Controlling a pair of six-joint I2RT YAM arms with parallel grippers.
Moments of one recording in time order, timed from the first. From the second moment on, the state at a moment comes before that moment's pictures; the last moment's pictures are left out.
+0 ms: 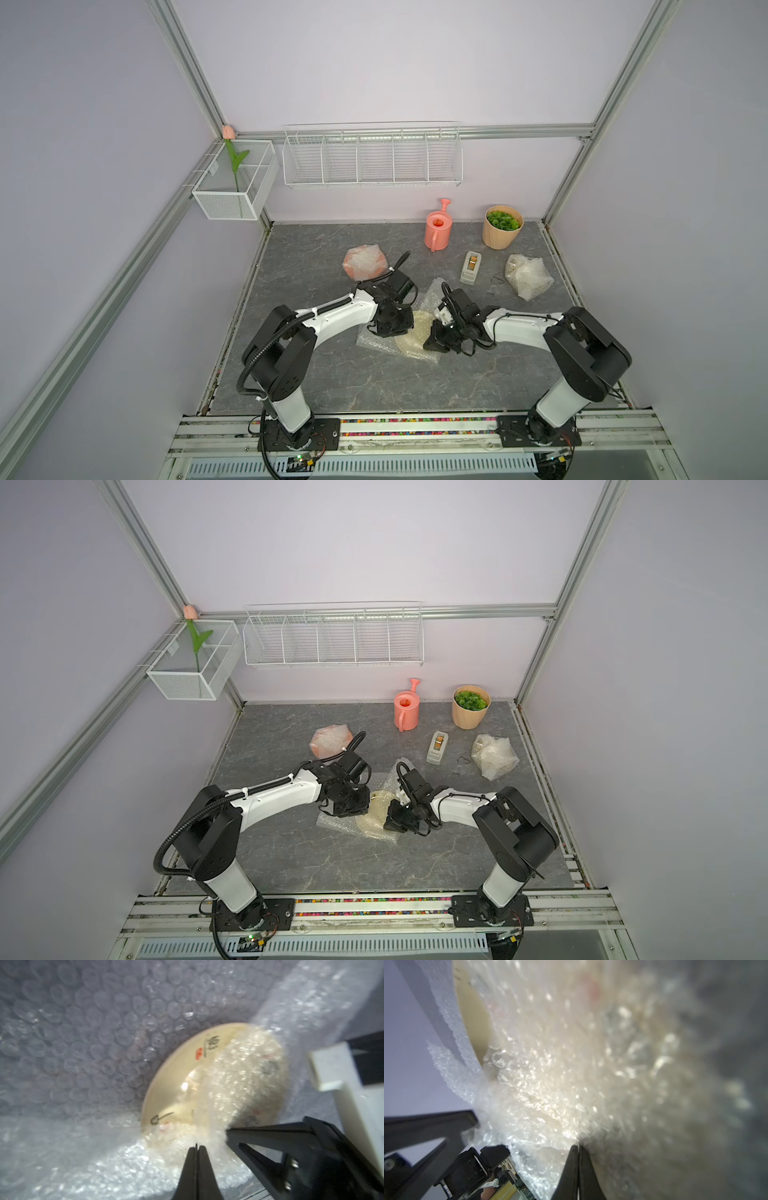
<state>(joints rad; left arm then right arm) -0.82 1.71 1.18 -0.68 0.23 -0.82 0.67 1.66 0.76 -0.20 -0.54 0.96</state>
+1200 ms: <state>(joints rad) -0.91 1.85 1.18 -0.67 0.23 -0.81 0.18 1.88 1.03 -0.22 -0.71 0.68</state>
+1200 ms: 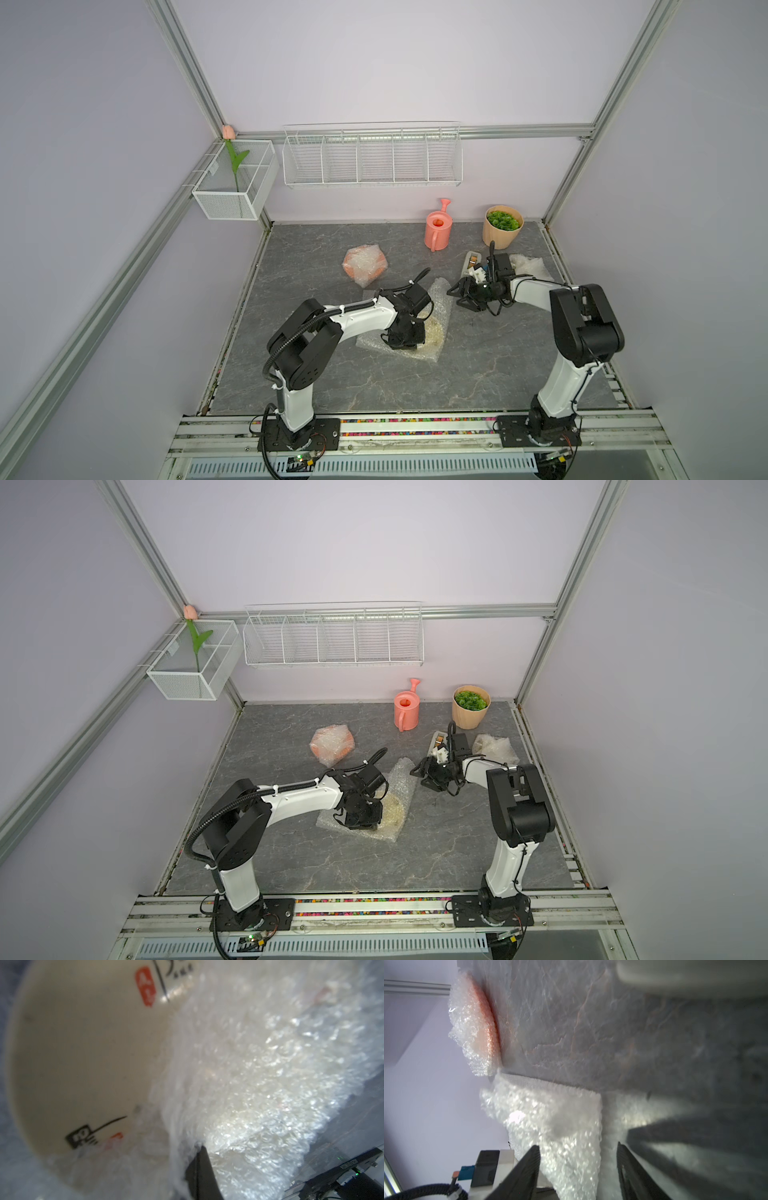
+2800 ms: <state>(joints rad) -0.74 1.61 0.98 -0.61 0.30 -0.78 0.78 1.84 0.83 0.06 -0.71 0.87</state>
